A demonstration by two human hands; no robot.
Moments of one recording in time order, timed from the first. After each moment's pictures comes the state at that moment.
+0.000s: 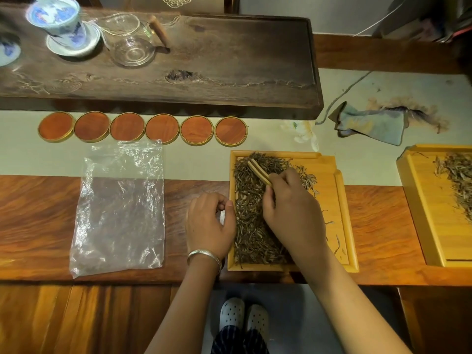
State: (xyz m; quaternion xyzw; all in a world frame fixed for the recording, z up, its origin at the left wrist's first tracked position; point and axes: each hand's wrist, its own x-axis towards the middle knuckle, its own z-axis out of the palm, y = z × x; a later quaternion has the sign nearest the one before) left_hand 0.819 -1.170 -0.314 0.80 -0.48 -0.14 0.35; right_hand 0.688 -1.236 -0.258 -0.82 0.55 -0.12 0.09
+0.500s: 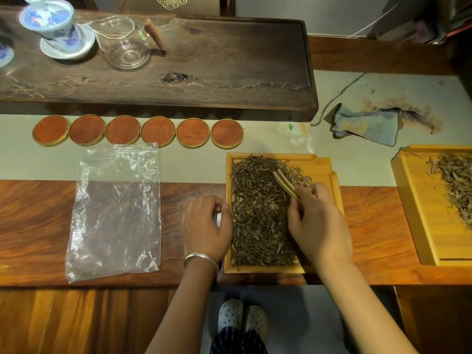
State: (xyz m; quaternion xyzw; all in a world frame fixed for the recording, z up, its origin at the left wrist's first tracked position) left_hand 0.820 -1.170 -0.315 0.79 -0.48 -0.14 0.35; right_hand 0.644 -1.233 -0.255 -0.78 0.59 -0.14 0.12
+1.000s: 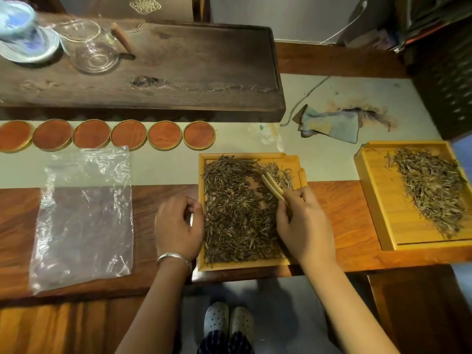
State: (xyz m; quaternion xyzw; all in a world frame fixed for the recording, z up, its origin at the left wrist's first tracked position) left_hand 0.821 -1.171 -0.322 0.79 -0.49 -0.13 0.36; right_hand 0.612 -1.228 -0.254 -0.77 0.60 -0.16 0.14
